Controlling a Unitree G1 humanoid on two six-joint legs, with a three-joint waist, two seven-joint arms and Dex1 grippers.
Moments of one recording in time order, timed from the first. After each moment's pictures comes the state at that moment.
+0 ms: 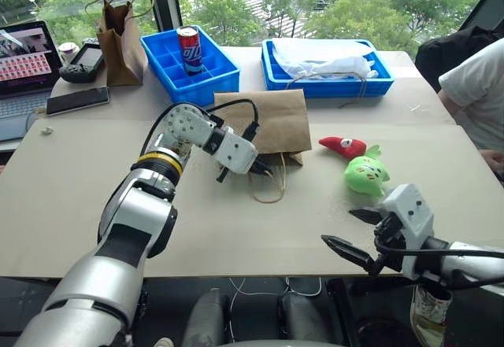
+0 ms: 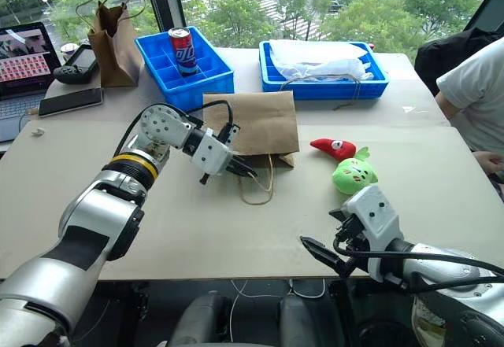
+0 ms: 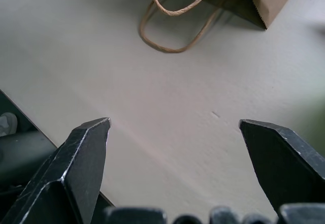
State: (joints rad) left arm -1.20 0.32 -0.29 1.11 -0.07 -0.80 -1.59; right arm 0.21 -0.91 -0.32 -0.94 1.01 1.01 0.25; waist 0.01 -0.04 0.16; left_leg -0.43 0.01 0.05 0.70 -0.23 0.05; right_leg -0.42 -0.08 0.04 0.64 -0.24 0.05
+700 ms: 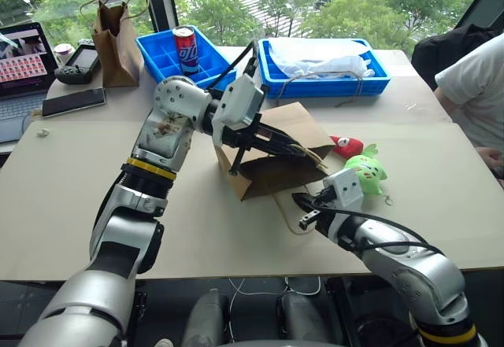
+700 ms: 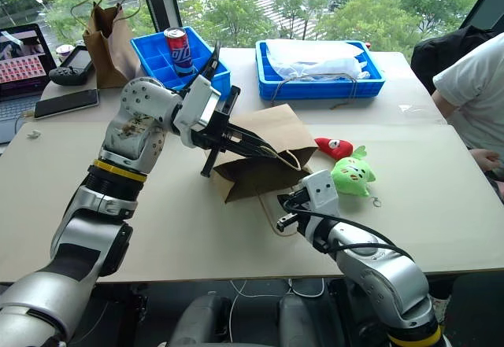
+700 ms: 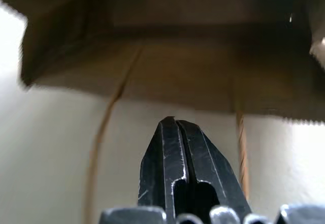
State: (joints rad) left arm -1.04 0.38 -0.22 0.26 -0.39 0.06 -1.56; right arm -0.12 -0.44 0.10 -0.59 0.61 0.82 0.13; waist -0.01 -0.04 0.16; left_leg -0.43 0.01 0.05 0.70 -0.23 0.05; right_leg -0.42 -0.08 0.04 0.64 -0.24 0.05
